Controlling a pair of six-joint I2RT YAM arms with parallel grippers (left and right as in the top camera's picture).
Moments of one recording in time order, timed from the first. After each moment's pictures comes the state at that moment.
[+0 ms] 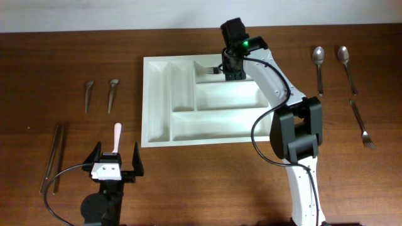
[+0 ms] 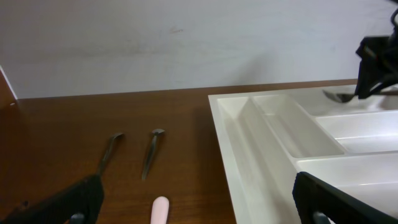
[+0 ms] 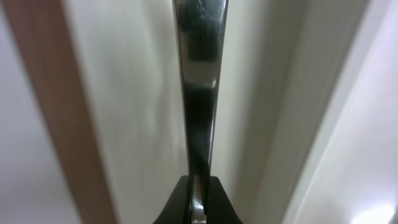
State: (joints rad) left arm 0.03 0.01 0.01 -0.07 0.05 0.05; right arm 0.32 2.41 2.16 -0.91 0.04 1.80
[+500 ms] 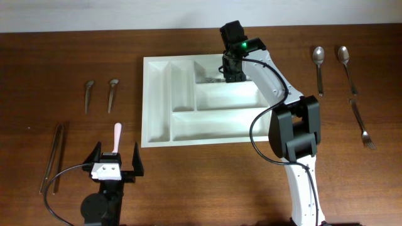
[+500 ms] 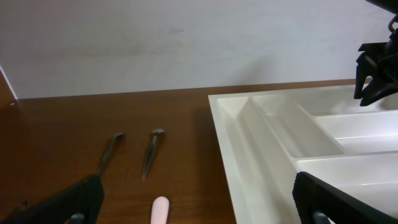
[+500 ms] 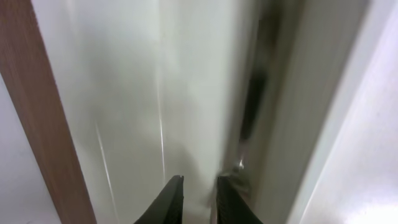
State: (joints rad) left arm 0.03 0.01 0.01 -0.07 0.05 0.05; right arm 0.32 2.43 2.16 -0.91 0.07 1.80
